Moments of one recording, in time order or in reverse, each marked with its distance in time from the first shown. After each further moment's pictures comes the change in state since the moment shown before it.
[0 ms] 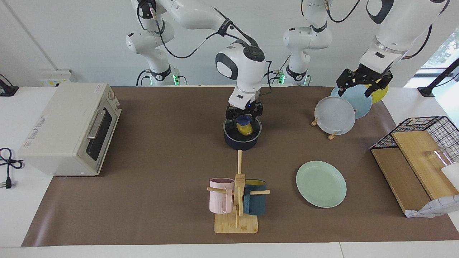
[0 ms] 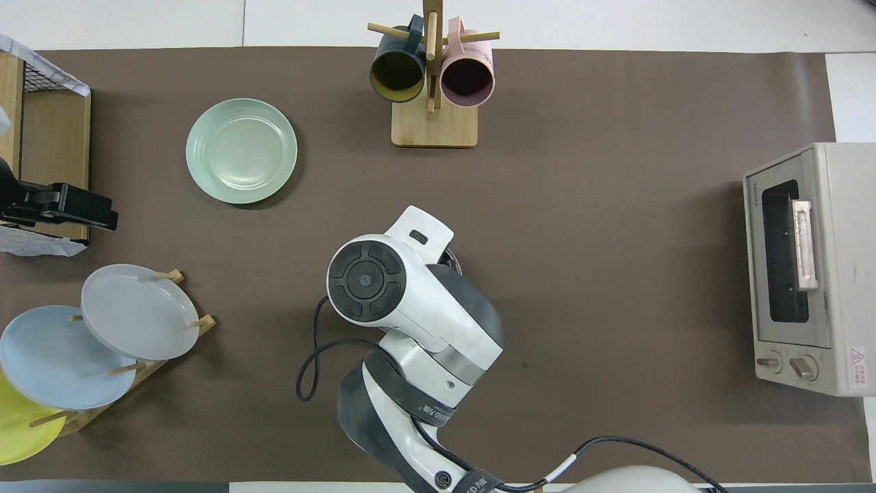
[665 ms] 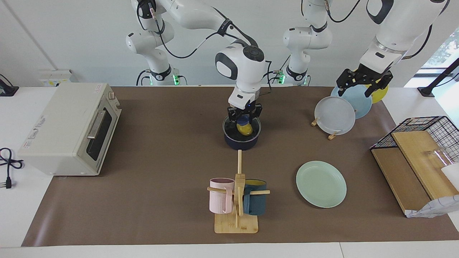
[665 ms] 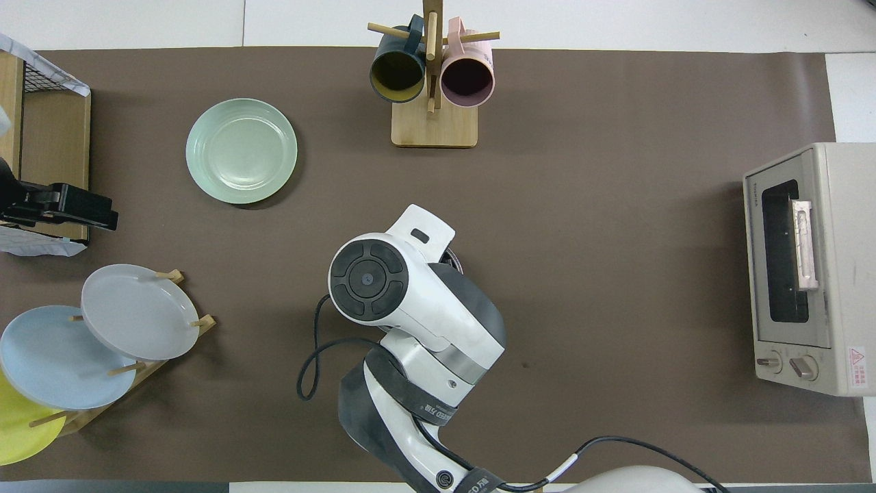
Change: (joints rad) left arm 0.000 0.000 0.000 0.000 0.000 0.000 0.000; right arm -0.003 -0.004 0.000 0.013 0.000 0.001 0.000
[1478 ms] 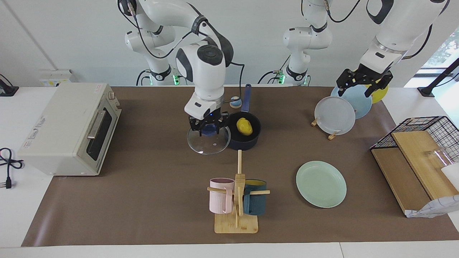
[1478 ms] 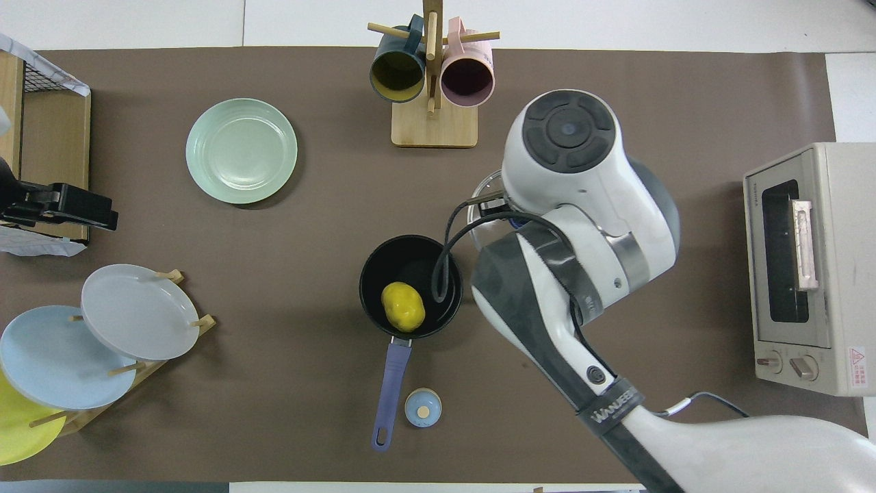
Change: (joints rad) left arm 0.000 0.000 0.000 0.000 0.000 0.000 0.000; right arm -0.319 -0.075 -0.010 0.014 0.000 -0.145 -0.351
